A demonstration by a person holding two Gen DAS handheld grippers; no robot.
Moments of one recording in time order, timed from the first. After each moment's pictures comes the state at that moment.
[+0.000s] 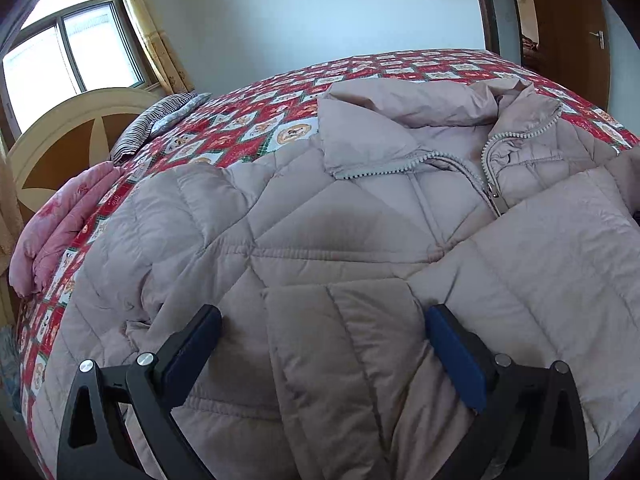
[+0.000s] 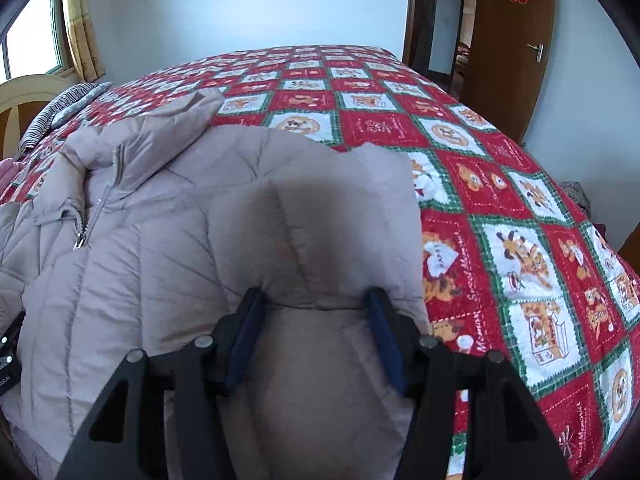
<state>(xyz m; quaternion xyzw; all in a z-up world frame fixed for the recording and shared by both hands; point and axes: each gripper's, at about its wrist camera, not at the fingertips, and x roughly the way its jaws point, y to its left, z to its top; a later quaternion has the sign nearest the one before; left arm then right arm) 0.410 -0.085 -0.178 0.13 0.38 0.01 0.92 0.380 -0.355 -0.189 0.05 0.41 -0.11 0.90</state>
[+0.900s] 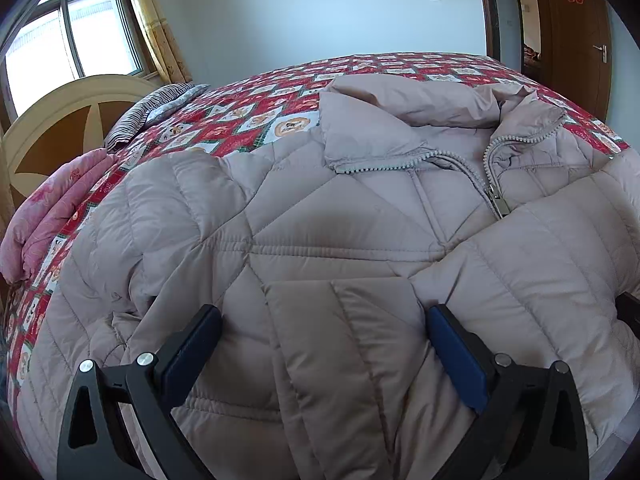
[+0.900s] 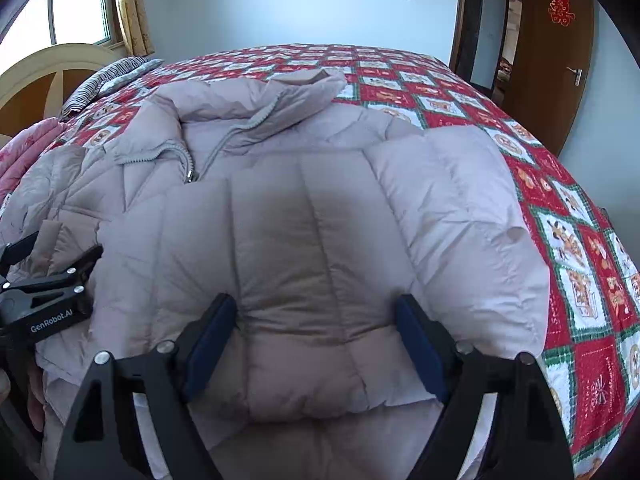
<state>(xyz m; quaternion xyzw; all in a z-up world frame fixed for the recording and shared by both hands) 0.412 -0.079 -0.180 0.10 0.39 0.00 0.92 0.355 -0.268 -0.189 0.02 0.42 -0.04 0.91</state>
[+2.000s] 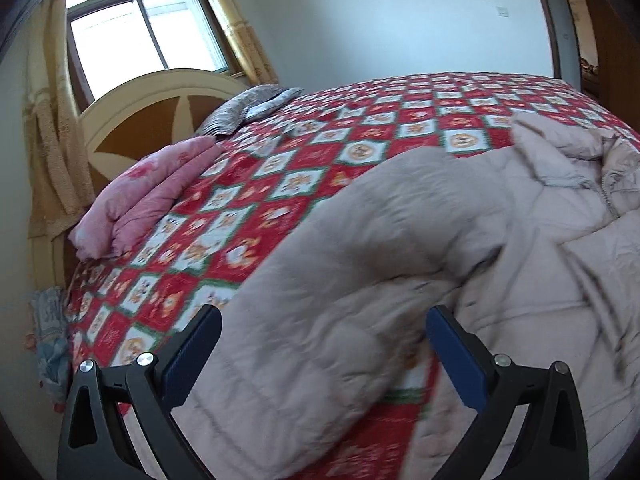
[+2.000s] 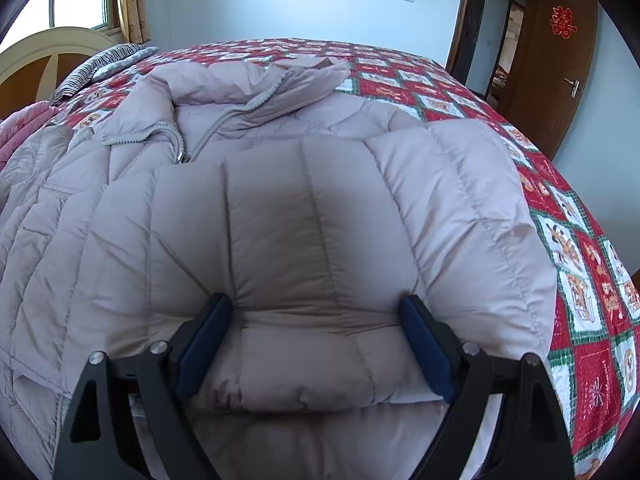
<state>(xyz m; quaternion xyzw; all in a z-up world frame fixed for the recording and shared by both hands) 0.352 0.119 -0.125 0.12 0.36 0.14 0.92 0.358 -0.262 -0.200 -0.01 0.43 -0.06 0.90</state>
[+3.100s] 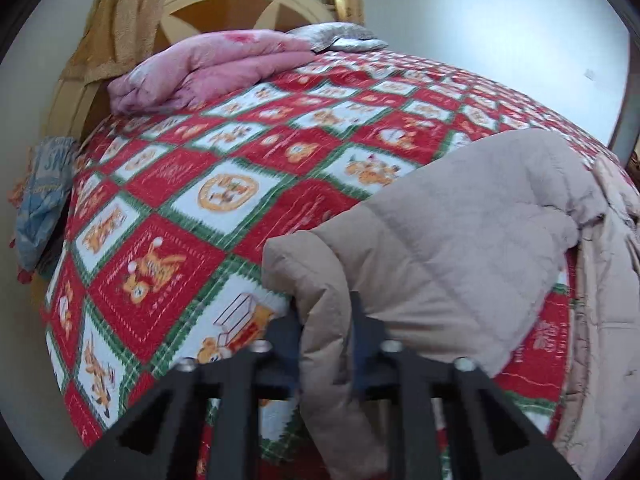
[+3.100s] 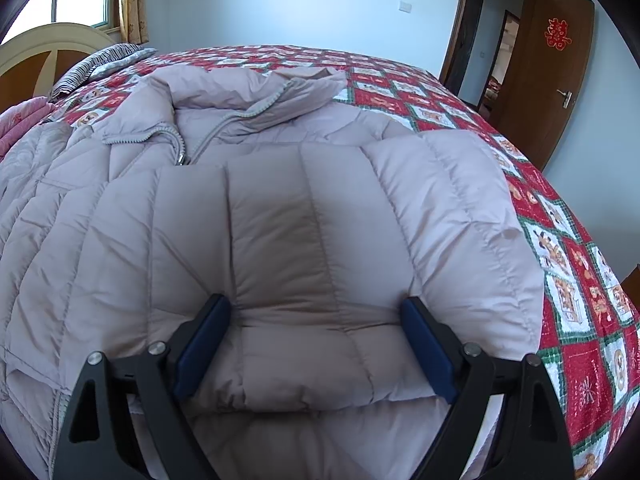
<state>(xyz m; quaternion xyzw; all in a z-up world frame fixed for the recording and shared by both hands) 0.252 0.274 -0.162 -0.07 0.40 0.18 0.90 0.353 -0.257 -0.196 -0.02 0.42 -0.07 0.91</state>
